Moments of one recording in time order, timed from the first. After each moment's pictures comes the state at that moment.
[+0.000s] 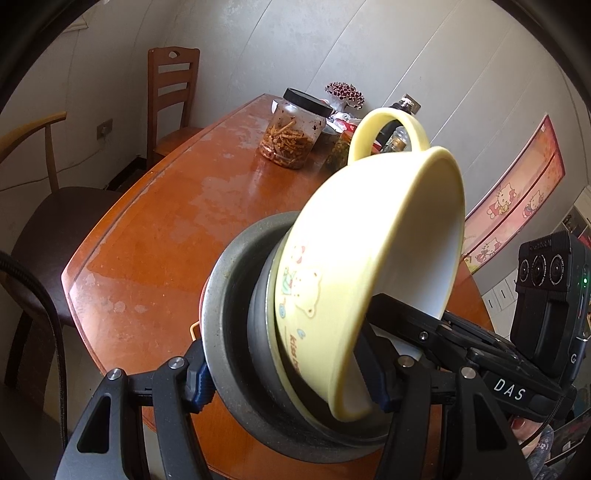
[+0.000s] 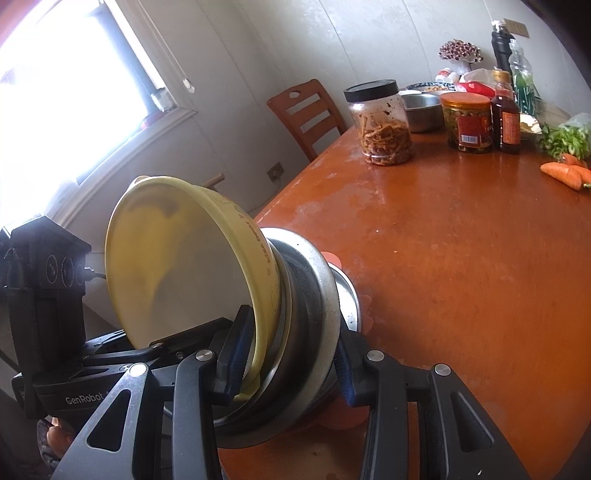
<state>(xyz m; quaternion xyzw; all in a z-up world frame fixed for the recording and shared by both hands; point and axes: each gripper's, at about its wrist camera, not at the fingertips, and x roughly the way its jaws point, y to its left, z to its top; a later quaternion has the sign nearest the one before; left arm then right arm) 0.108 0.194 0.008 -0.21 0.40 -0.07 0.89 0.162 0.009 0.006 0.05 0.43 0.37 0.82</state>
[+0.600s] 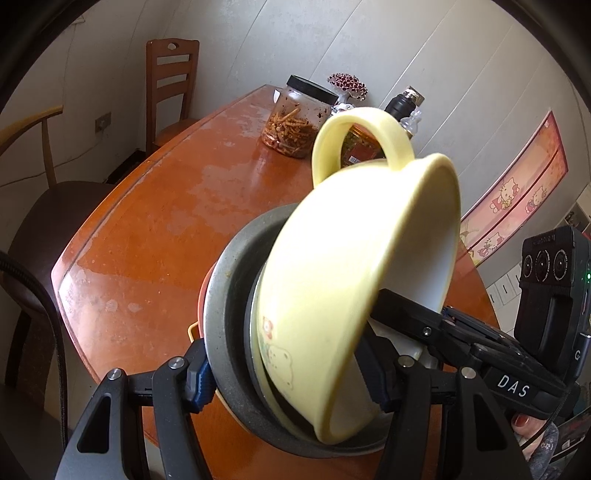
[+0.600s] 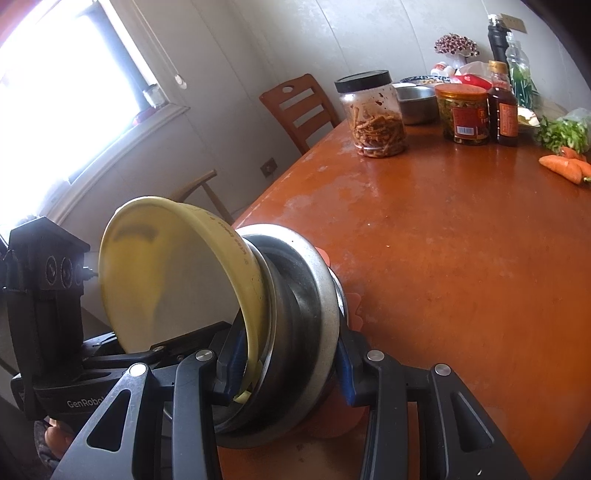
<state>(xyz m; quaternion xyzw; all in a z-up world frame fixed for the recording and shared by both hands) 0.119 0.193 -0.004 -0.21 0.42 -0.07 0.88 0.169 0.009 -0.005 0.05 0.44 0.36 0.82</state>
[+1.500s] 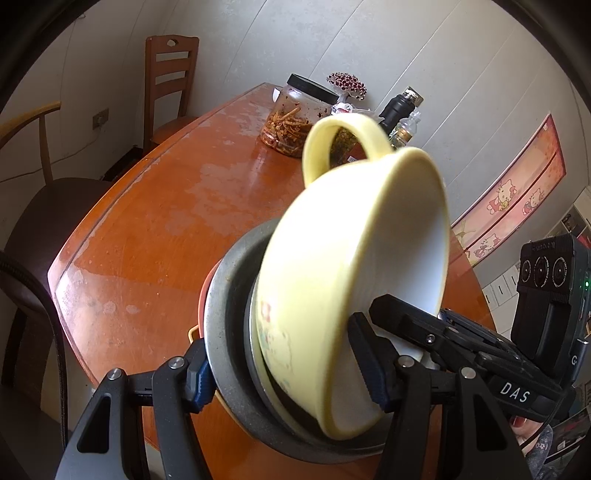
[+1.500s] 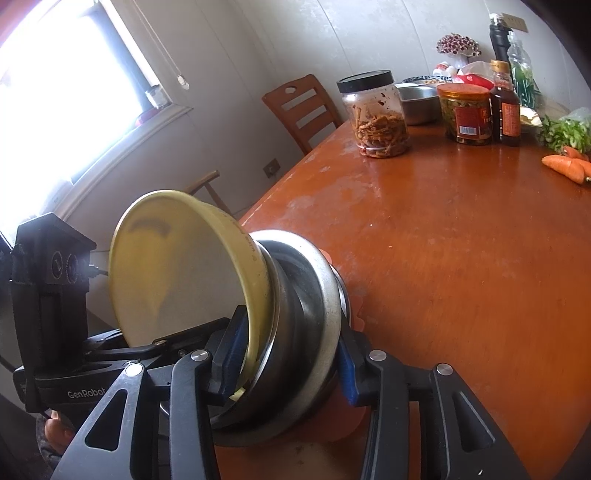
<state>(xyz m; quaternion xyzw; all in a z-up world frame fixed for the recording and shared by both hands) 0.127 0.197 -0.007 -0.22 0.42 -0.08 0.88 0.172 0.008 -0.007 0.05 0.44 0.36 0.82</state>
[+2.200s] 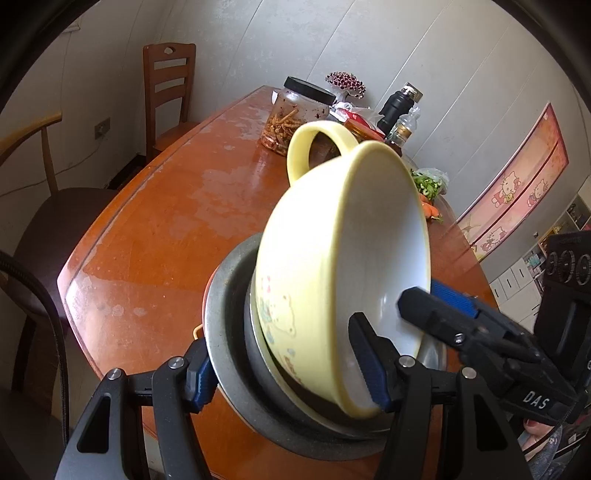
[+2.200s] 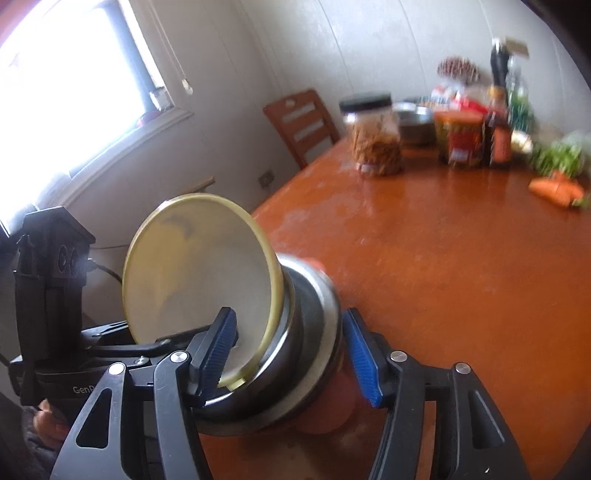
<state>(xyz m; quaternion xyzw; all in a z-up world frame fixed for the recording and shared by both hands) 0.120 0.192 -0.002 -0.19 0.42 -0.07 0.89 0.157 0.005 0.009 0.02 0.39 0.35 0.85</state>
